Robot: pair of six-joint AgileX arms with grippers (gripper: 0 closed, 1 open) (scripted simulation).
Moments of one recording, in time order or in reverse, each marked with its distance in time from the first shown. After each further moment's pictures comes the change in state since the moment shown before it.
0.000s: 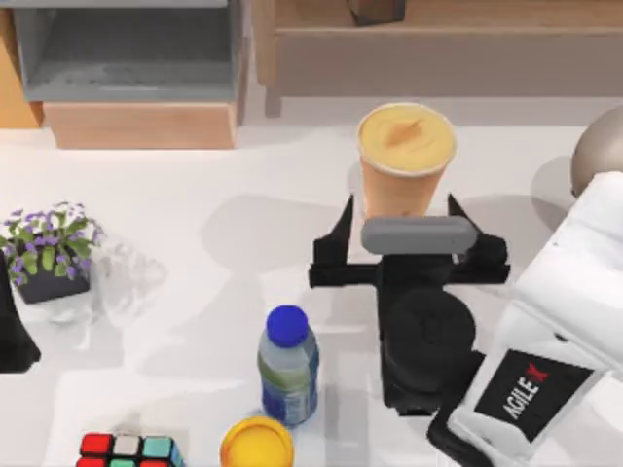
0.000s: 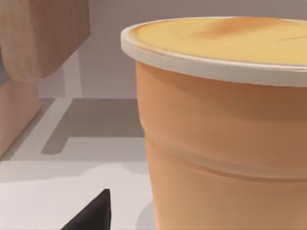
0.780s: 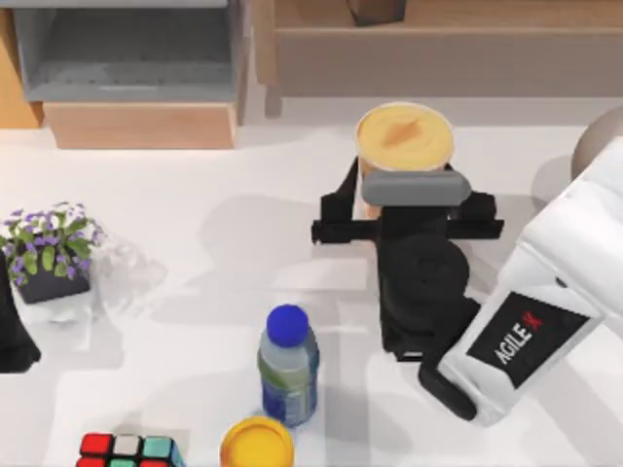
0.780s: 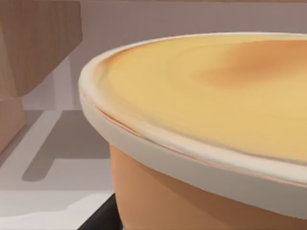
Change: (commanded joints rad) left arm 0.000 0.000 0.000 0.000 0.000 0.000; right arm -0.110 0.044 0.135 -0.088 -0.109 -0.002
